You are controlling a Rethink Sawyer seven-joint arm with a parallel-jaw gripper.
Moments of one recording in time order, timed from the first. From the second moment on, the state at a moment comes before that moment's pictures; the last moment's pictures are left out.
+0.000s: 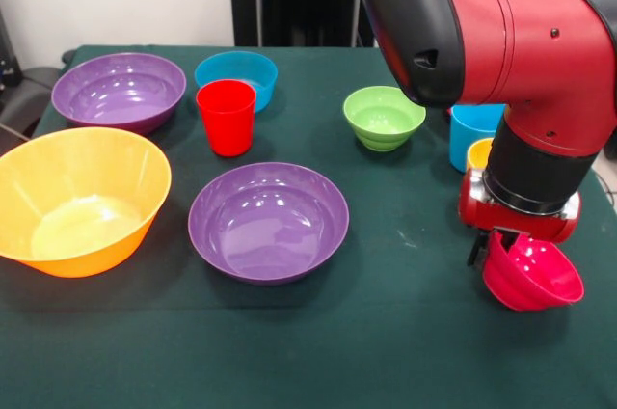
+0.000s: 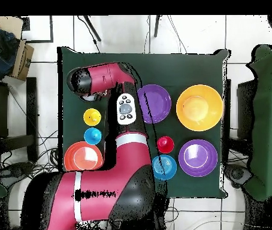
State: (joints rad) arm -0.02 -0.20 0.13 0.90 -0.27 0.89 2.16
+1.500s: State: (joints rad) arm -0.04 -0.20 0.14 0.90 -0.27 0.89 2.16
